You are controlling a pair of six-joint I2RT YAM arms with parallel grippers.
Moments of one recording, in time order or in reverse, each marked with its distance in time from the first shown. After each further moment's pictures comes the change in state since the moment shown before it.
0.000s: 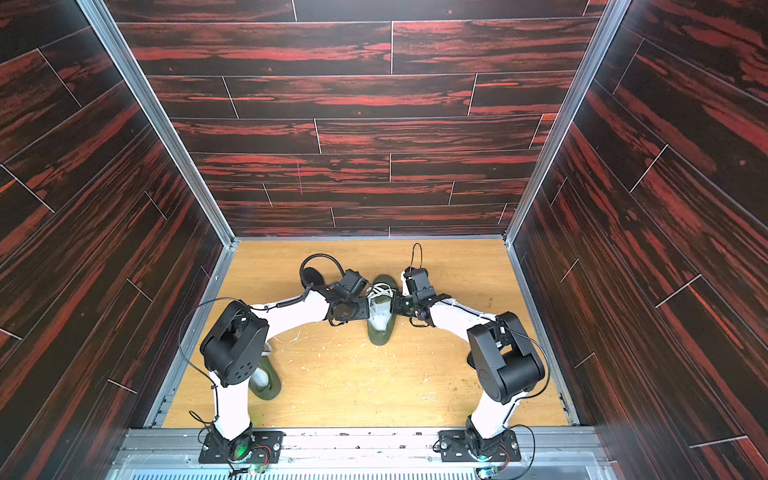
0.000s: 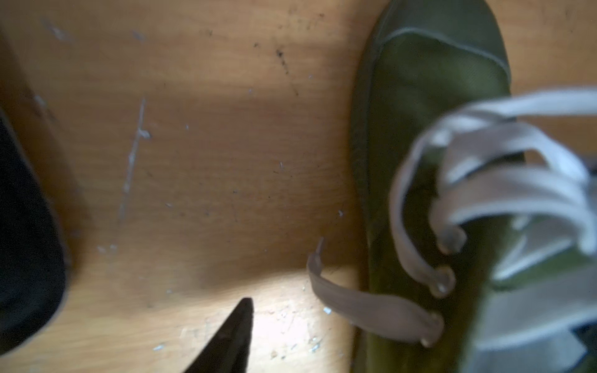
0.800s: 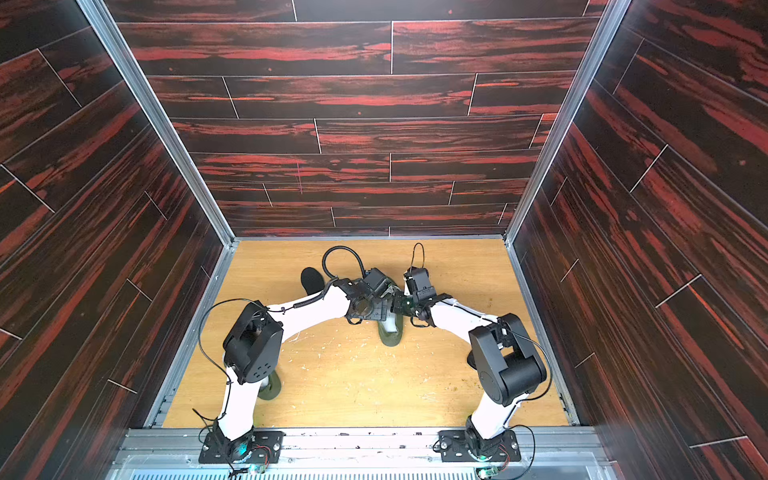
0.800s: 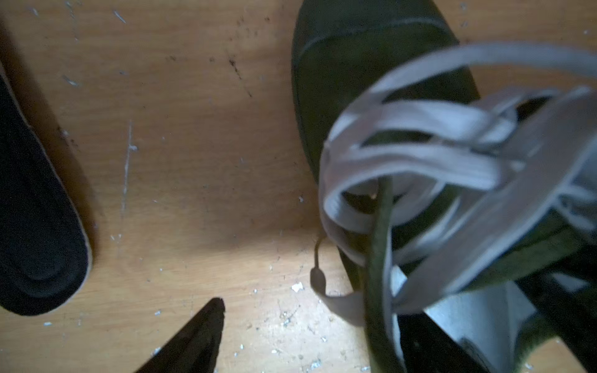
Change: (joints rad) left arm -0.100 0.116 0.258 -0.254 -0.139 0.010; right arm 0.006 -0.017 0.001 -0.023 0.052 0.021
